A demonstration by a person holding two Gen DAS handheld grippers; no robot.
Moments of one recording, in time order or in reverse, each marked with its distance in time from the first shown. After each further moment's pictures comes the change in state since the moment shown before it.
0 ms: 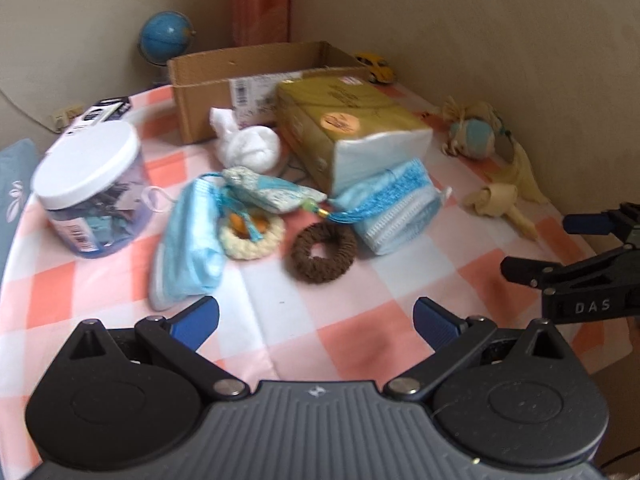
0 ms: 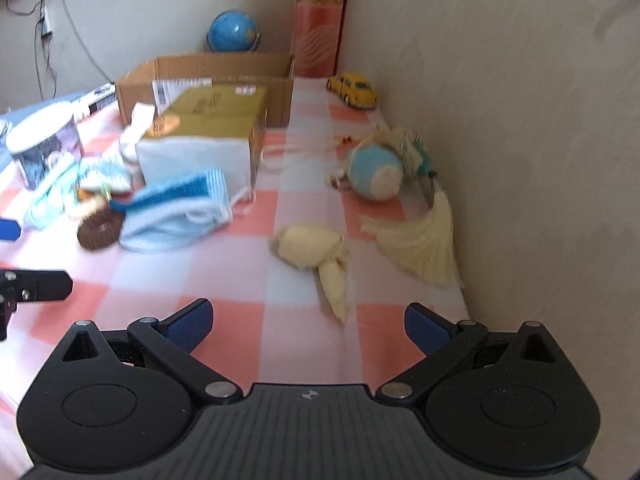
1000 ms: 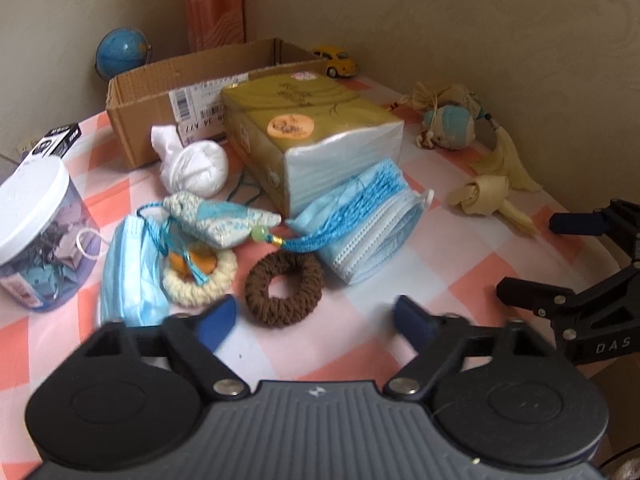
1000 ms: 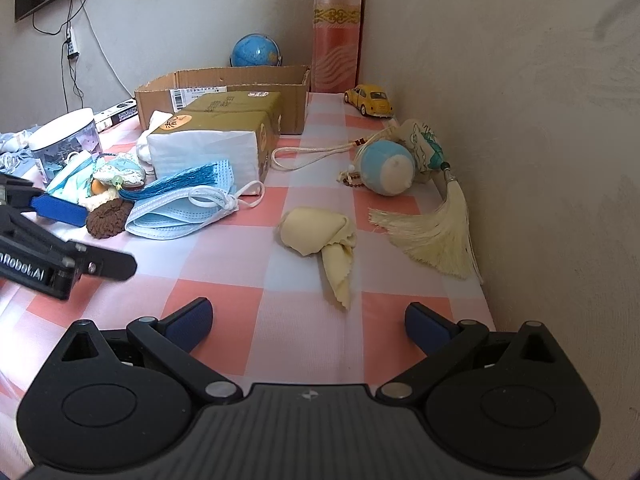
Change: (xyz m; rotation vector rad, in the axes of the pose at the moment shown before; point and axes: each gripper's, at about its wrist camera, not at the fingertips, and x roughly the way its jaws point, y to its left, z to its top) left arm 0.033 -0.012 0.016 0.111 -0.010 -0.044; right arm 0.004 -0.013 -0.021 0.004 -0.108 0.082
